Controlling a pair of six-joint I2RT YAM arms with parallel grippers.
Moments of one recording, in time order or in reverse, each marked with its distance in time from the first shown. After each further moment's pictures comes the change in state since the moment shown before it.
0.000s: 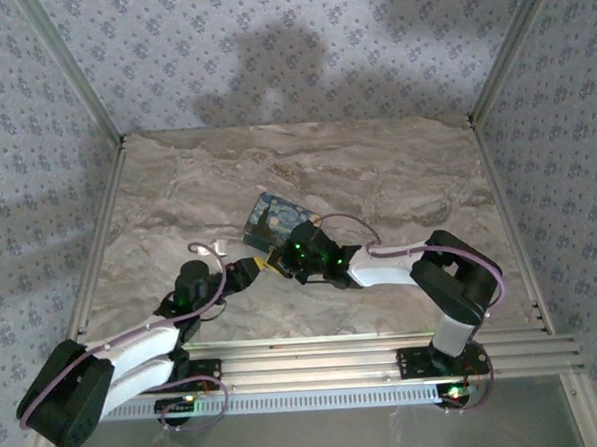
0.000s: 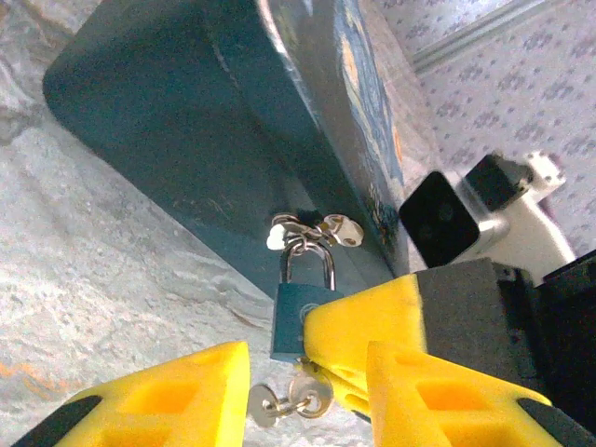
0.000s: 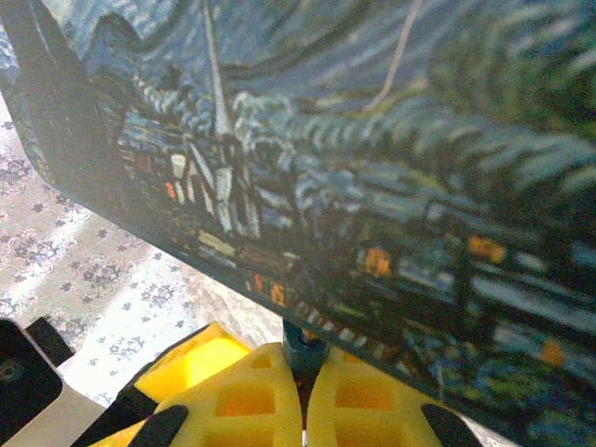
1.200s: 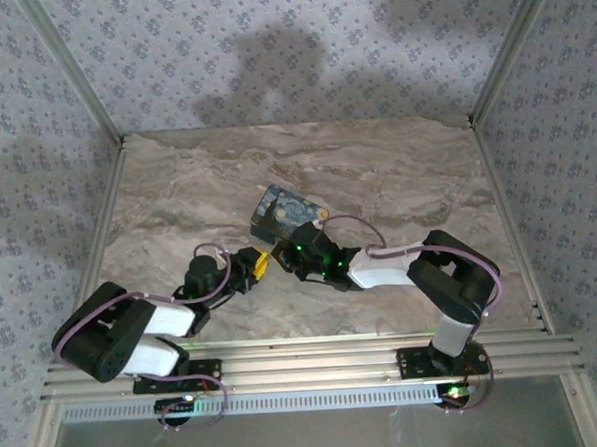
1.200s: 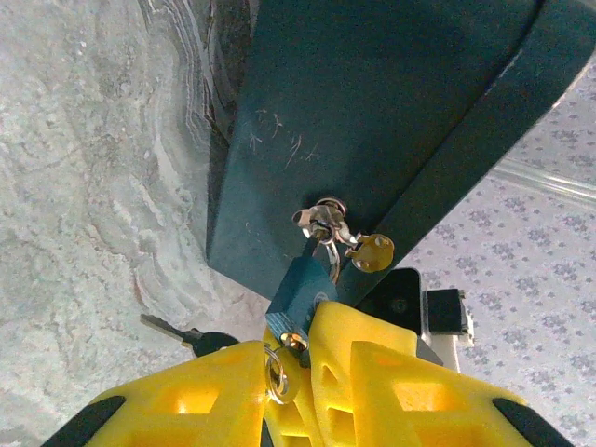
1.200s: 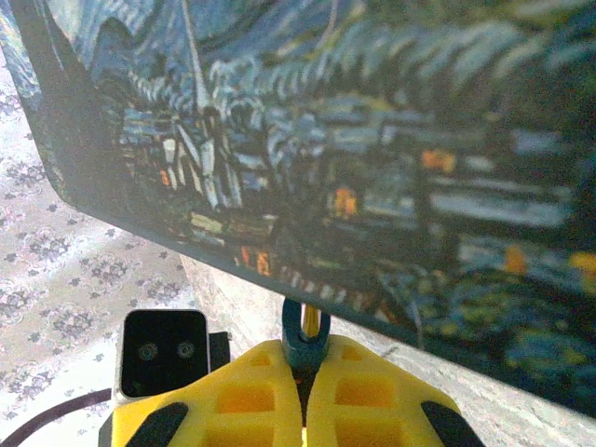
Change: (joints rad) left arm -0.006 0.408 0.026 0.437 0.030 -0.746; right arm 0.002 0.013 -0.020 0.080 0.154 0.091
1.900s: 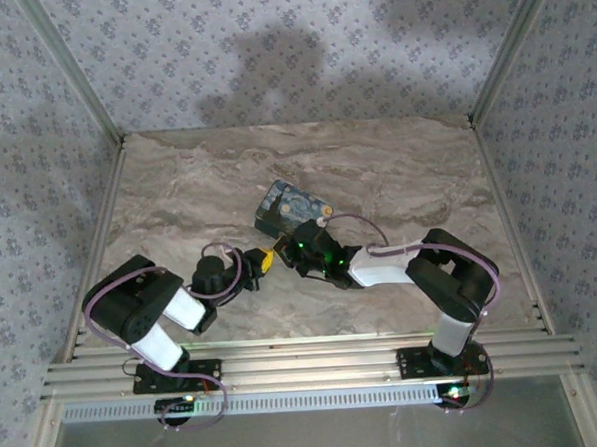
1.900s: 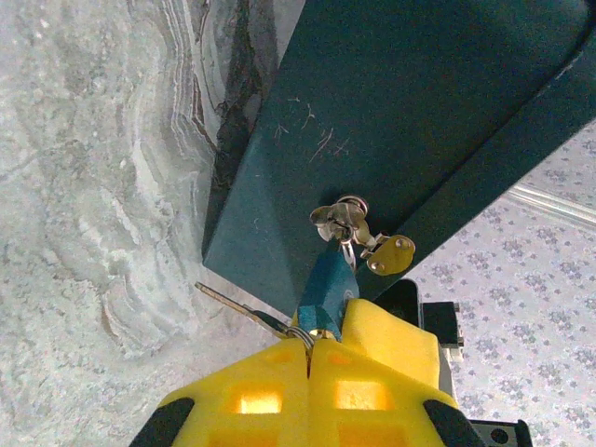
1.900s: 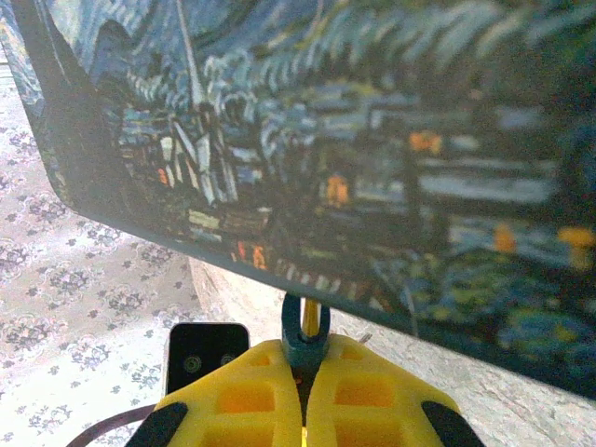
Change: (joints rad) left arm -0.039 0.227 0.022 0.254 -0.046 -0.082; right arm -0.019 0.008 -0.001 0.025 0.036 0.030
